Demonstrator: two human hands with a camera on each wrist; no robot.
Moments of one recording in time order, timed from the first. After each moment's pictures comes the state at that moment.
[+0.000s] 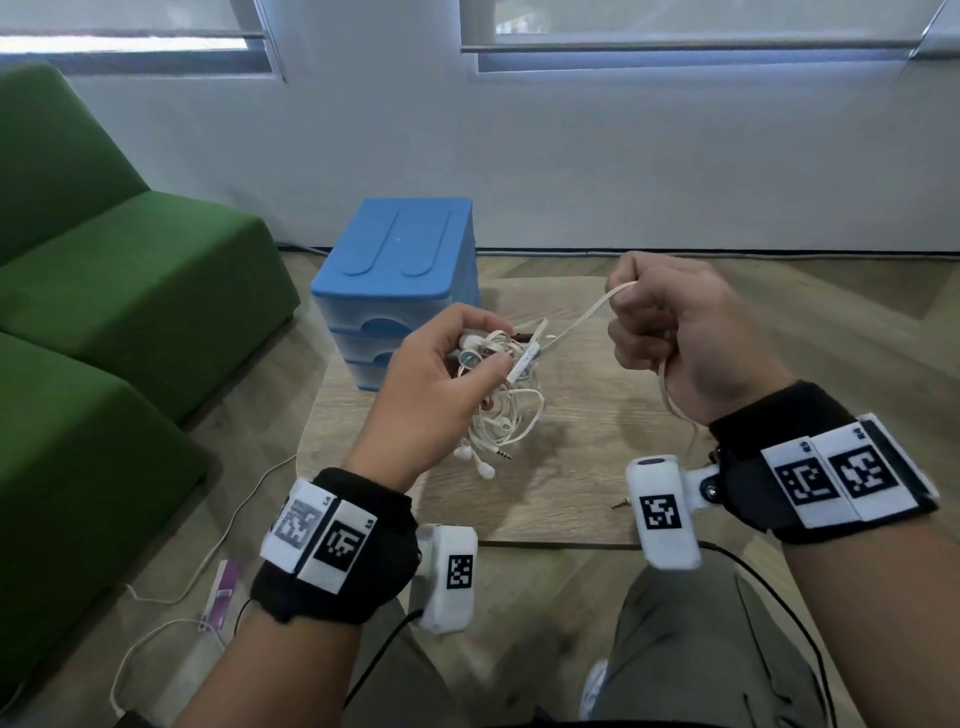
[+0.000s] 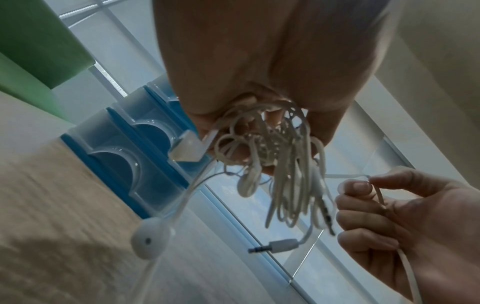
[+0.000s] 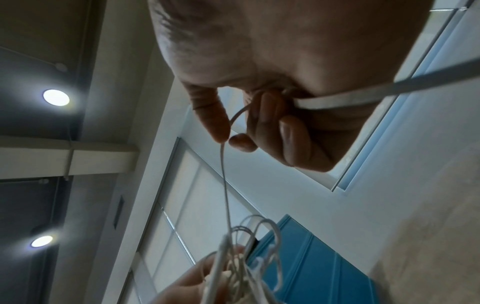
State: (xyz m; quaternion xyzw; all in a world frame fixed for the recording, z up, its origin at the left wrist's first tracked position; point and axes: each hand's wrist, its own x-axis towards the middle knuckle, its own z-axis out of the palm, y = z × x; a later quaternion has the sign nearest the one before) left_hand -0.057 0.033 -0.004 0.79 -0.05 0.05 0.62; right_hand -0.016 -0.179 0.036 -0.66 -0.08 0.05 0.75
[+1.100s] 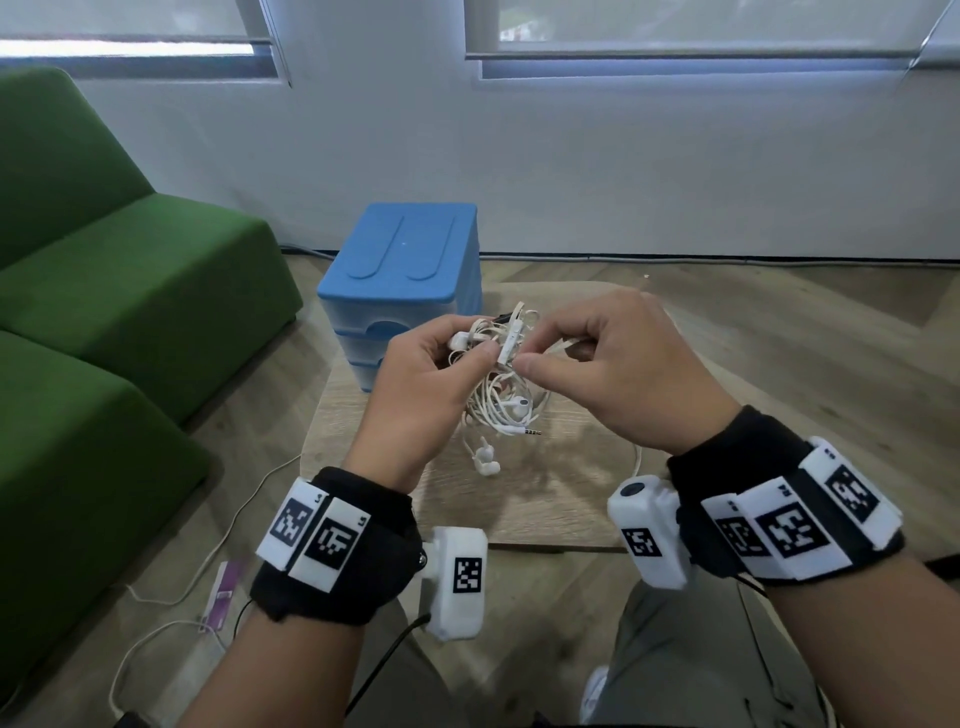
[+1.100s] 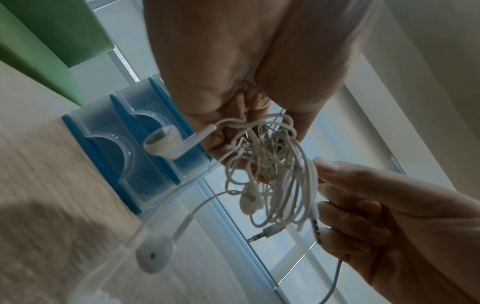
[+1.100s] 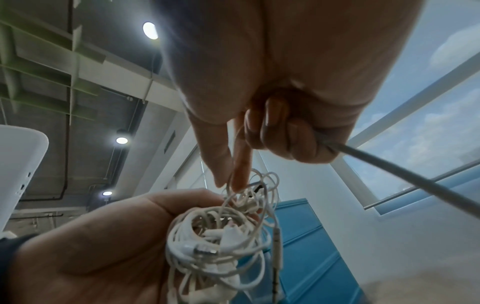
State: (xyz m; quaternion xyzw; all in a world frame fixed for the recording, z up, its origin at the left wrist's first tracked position) left_hand -0.055 0.036 -0.007 0.72 -0.01 0.06 0.69; right_hand -0.034 -0.151 0.034 -0.86 -0.27 -0.08 0.42
